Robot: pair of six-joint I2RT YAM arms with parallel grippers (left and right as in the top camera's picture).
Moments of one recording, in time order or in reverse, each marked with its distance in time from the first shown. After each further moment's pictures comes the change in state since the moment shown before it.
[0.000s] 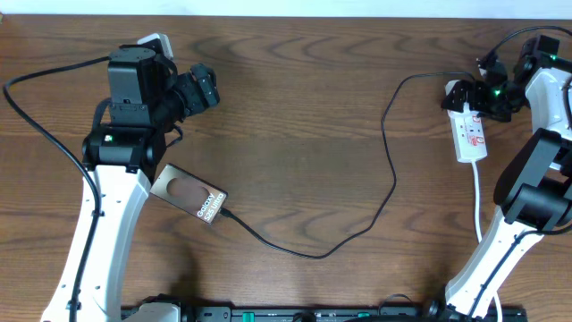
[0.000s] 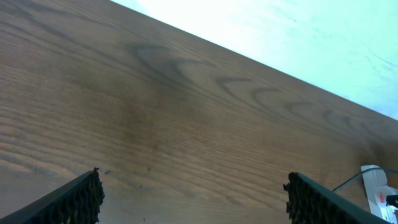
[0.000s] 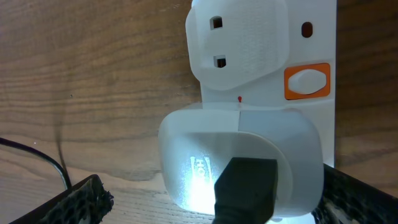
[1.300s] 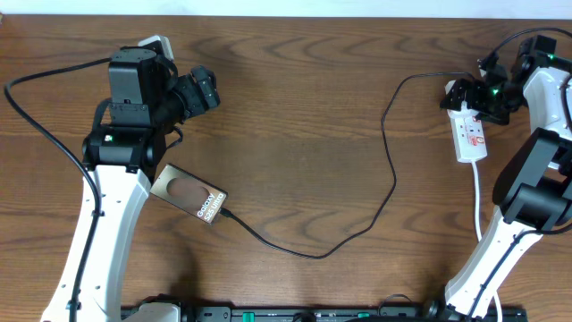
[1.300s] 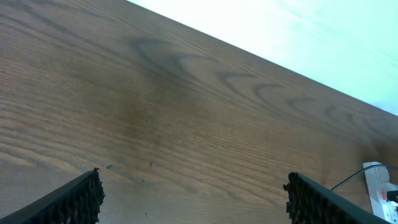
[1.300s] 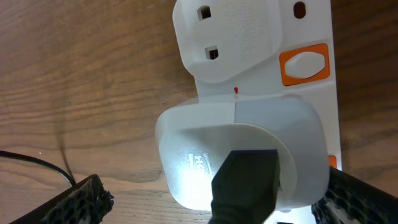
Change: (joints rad) left arm 0.000 0.000 0.000 -0.019 0.000 0.000; right arm 0.012 0.000 -0.001 -0.014 0.023 0.098
